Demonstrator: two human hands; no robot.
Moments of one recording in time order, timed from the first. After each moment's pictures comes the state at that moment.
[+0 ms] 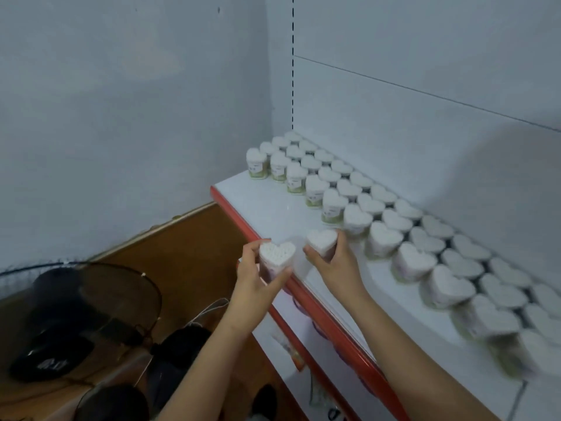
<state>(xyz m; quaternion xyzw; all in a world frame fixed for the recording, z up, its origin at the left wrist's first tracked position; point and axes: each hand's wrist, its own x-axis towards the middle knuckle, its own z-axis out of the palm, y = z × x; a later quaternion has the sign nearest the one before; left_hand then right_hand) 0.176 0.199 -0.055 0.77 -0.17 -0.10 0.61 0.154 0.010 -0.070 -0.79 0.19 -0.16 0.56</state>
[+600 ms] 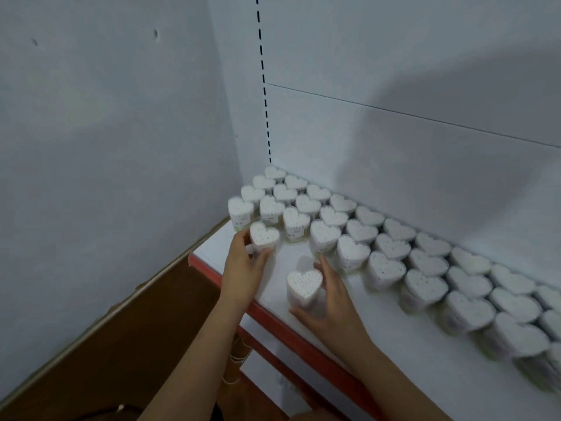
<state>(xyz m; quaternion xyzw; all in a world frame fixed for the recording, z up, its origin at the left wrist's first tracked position) 0.409 0.154 -0.057 0.82 -0.24 -0.06 0.52 0.239 0.041 -0.088 -0.85 0.21 -0.18 0.45</state>
